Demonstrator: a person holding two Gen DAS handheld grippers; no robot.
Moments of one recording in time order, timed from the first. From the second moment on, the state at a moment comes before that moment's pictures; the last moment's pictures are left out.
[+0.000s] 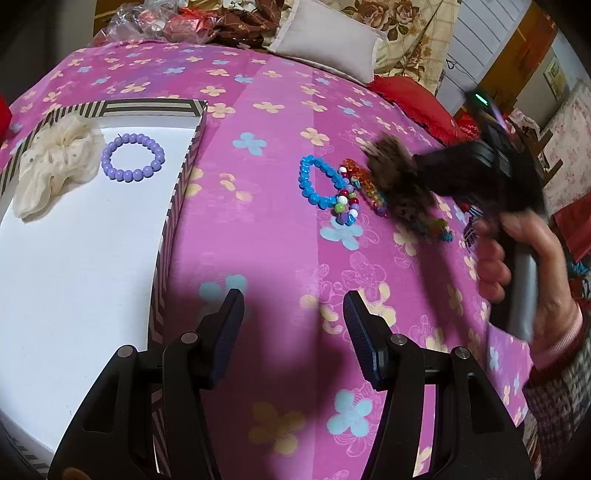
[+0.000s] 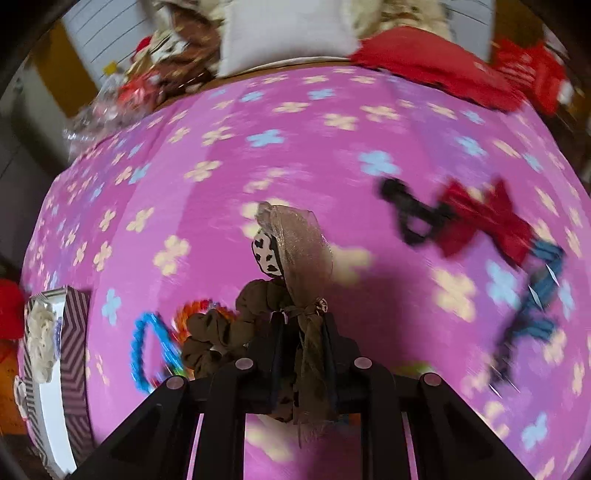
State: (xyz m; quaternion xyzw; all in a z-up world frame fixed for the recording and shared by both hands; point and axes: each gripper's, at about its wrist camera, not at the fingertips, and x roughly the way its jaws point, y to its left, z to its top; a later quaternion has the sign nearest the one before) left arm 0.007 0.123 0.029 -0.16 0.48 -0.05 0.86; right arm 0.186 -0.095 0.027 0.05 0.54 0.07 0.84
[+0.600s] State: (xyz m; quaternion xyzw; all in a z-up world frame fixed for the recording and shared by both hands) left arm -0.005 0.095 0.037 -0.11 0.47 -0.03 0.87; right arm 0.051 -0.161 0.035 0.05 0.47 0.14 0.87
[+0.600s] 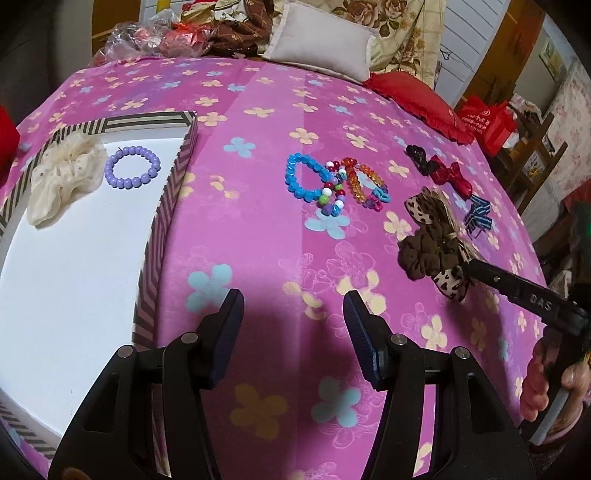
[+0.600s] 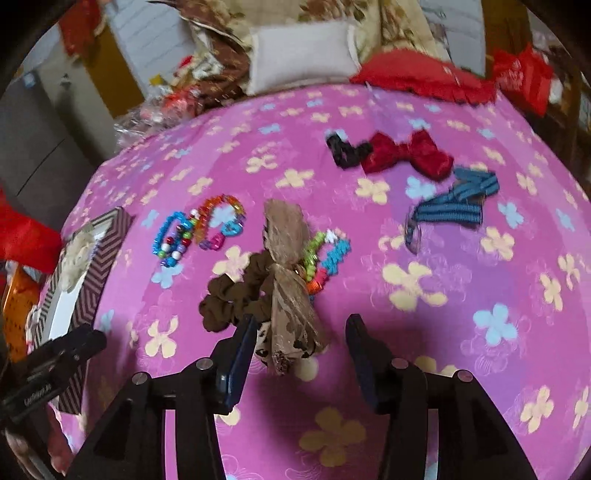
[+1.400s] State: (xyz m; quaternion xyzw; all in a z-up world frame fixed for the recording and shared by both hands) left arm 0.099 -0.031 0.016 -0.03 0.52 -0.12 0.84; right arm 0.034 -0.252 0.018 0.10 0.42 0.11 0.90
